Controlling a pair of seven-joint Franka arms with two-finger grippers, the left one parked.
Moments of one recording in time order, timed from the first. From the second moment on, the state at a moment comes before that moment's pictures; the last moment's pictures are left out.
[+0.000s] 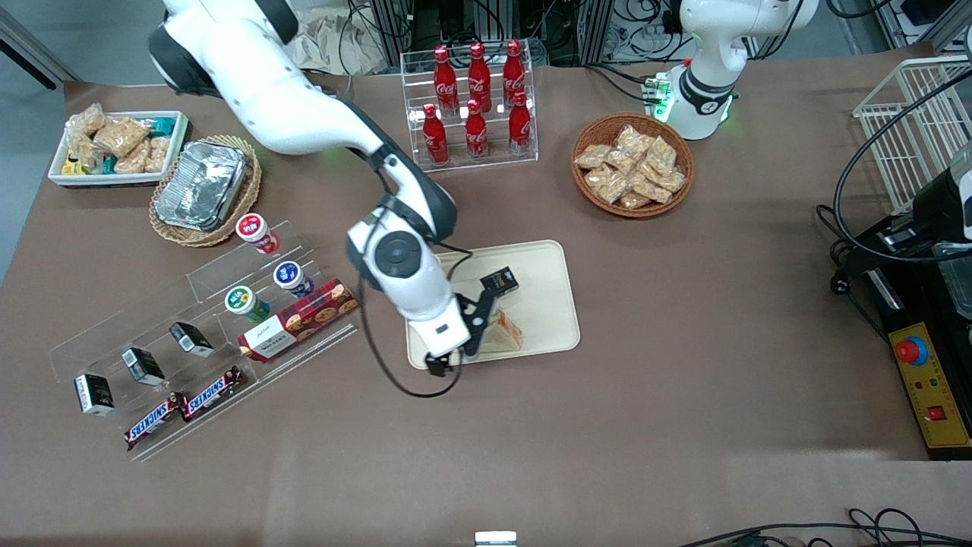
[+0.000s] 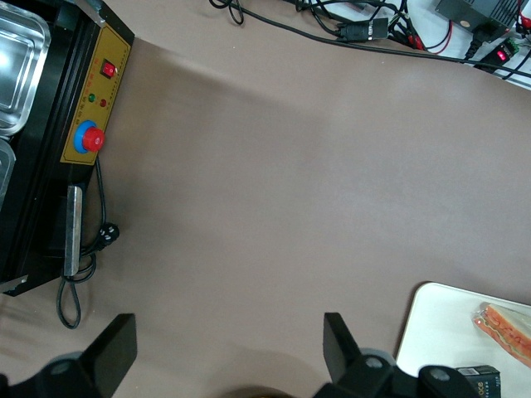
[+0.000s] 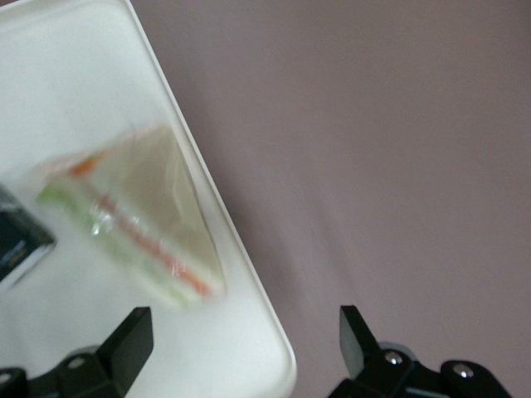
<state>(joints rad) 0.48 0.67 0.13 -1.45 -0.08 2.28 -0.58</state>
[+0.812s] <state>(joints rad) 0.22 0.24 0.07 -1.45 -0.13 1.74 -0.19</state>
